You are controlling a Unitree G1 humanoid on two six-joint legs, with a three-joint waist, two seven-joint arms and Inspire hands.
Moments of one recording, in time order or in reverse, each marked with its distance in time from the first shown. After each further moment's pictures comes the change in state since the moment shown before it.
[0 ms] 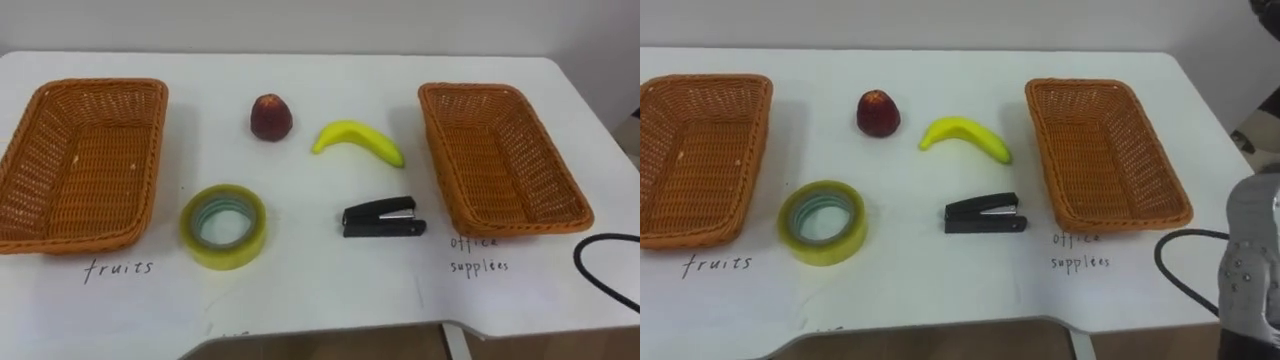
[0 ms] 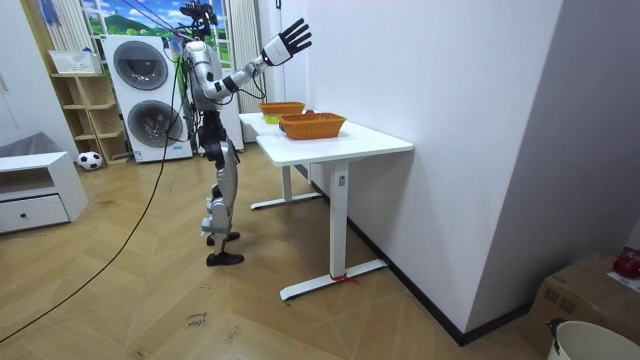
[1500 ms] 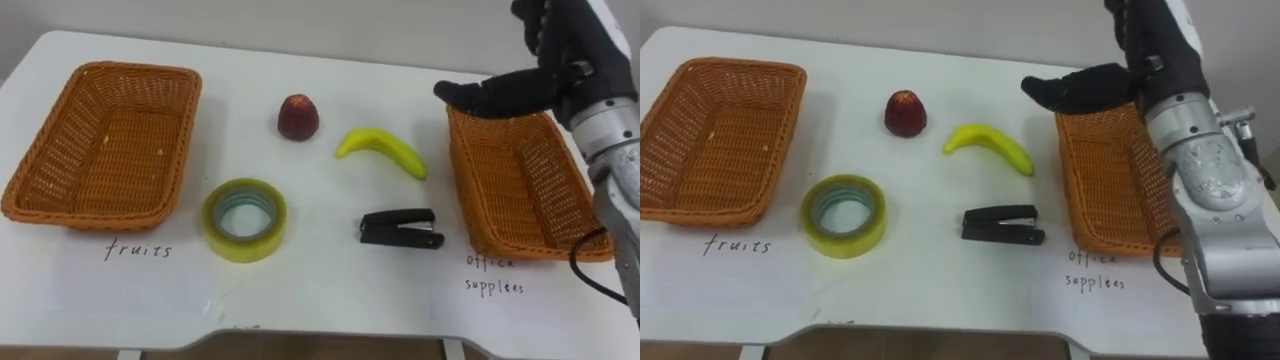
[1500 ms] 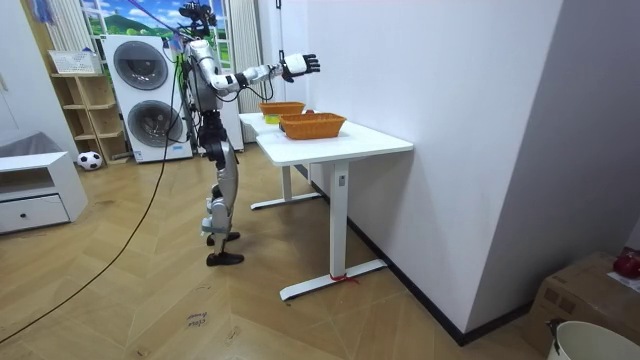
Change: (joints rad) left arm -0.029 0.048 -0.053 -0.031 0.003 0.039 -0.037; right arm -0.049 -0.128 0.350 0.116 -0.332 0.114 0.542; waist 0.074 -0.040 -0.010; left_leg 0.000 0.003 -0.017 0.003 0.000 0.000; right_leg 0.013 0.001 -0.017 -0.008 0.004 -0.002
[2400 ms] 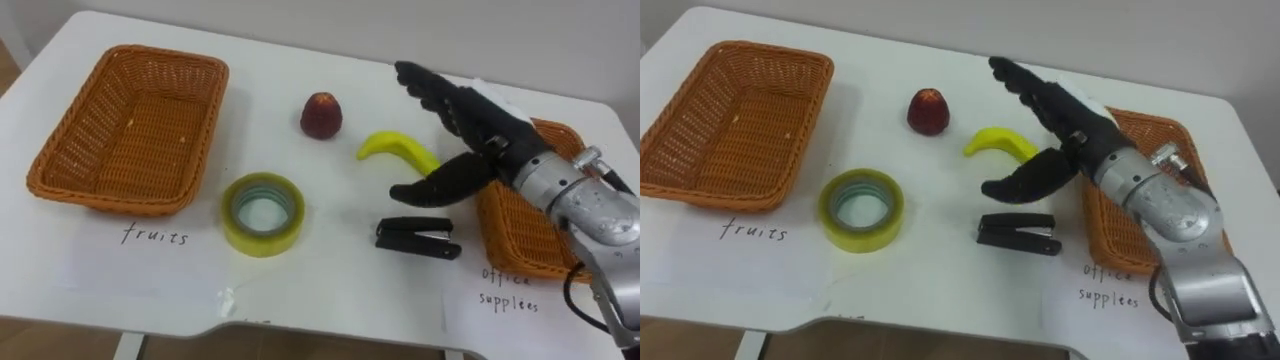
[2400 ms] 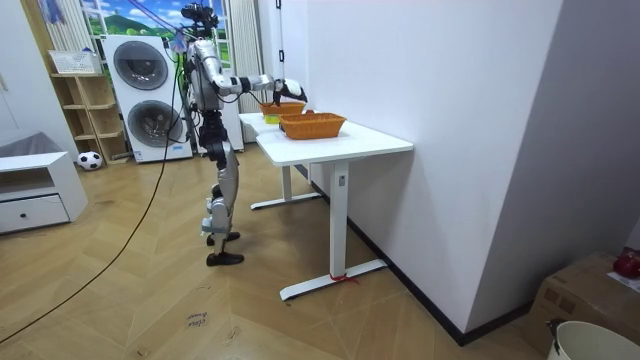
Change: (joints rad) left arm -0.078 0.036 -0.034 0.044 -0.006 -0.003 -0.037; right arm 0.080 0.000 0.105 0.075 -0.127 0.001 0.288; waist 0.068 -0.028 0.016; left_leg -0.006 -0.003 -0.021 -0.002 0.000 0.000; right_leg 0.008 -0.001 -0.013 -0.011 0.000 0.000
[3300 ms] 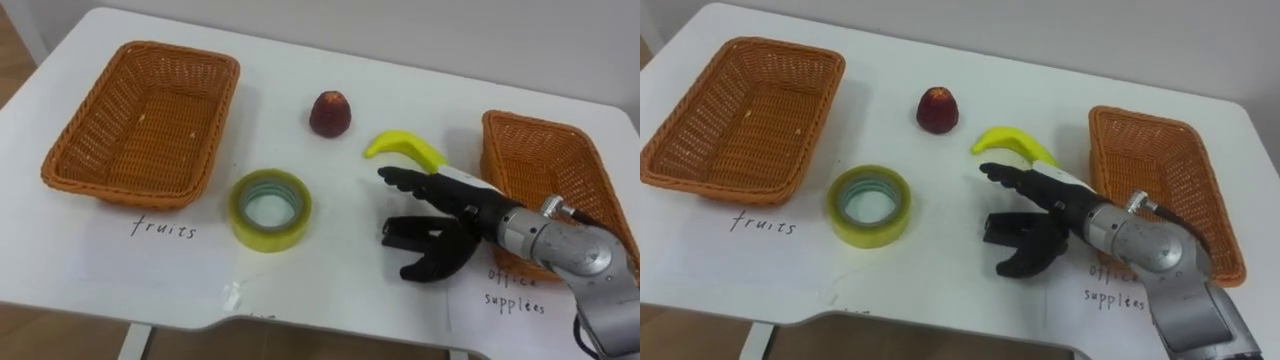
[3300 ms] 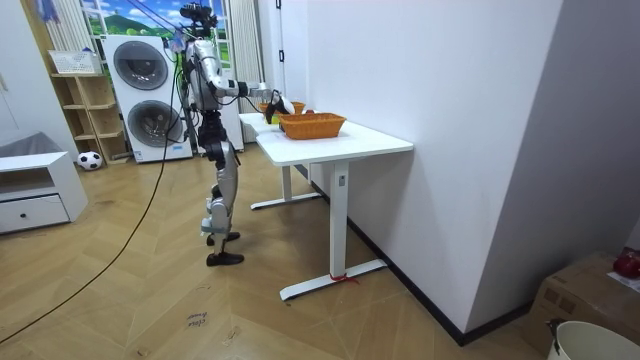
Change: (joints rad) left arm -0.045 0.000 -0.025 0.030 -0.001 0.001 -0.021; right arm 0.071 0.000 0.054 0.049 -0.214 0.058 0.196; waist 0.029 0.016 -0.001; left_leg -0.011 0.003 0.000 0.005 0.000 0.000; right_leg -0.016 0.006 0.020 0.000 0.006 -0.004
